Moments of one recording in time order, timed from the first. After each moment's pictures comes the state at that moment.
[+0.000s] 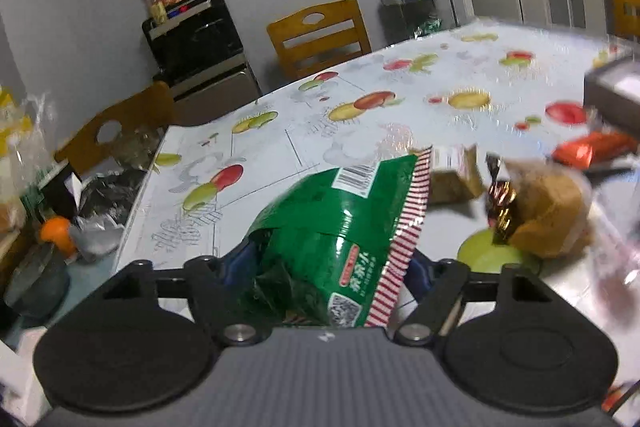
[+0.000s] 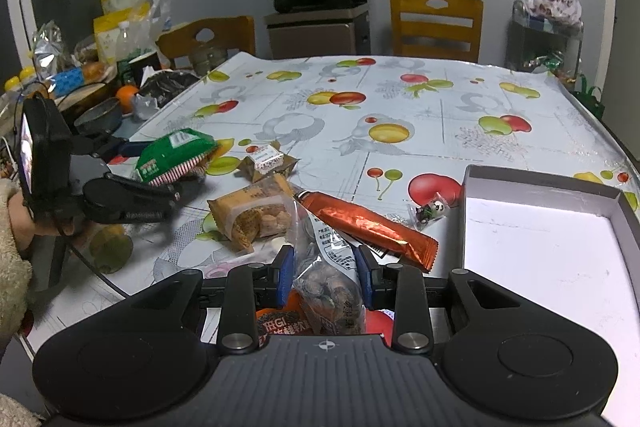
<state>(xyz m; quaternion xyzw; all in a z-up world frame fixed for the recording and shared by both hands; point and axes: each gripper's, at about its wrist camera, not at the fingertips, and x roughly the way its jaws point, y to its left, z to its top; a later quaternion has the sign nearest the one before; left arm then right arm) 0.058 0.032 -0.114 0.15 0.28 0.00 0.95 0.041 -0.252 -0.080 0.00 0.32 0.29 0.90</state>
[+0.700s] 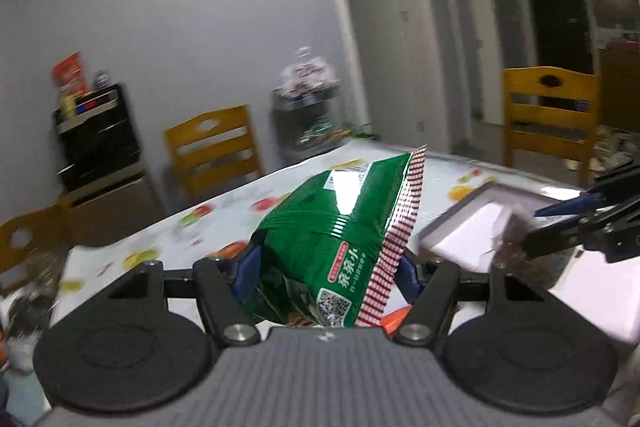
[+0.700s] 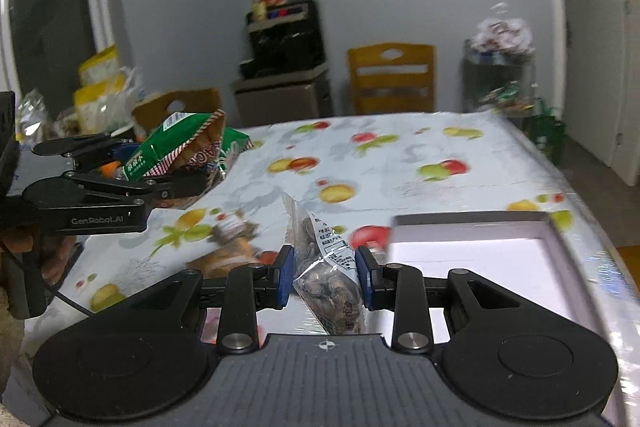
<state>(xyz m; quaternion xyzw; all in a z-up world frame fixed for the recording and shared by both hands) 0.021 -0.089 -0.004 0.14 0.17 -0.18 0.96 0.015 -0.331 -0.047 0.06 0.24 0.22 0.94</state>
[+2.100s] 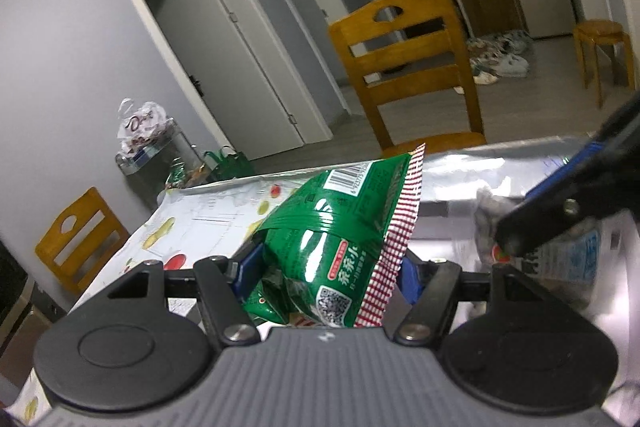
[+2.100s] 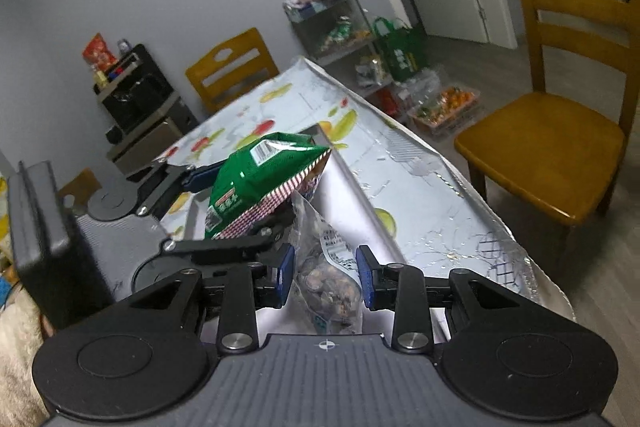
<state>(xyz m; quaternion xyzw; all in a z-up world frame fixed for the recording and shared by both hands) 0.062 -0.380 -0.115 0.33 0.15 -0.34 0.87 0.008 -0.490 -0.121 0.27 0.34 0.06 0.90</state>
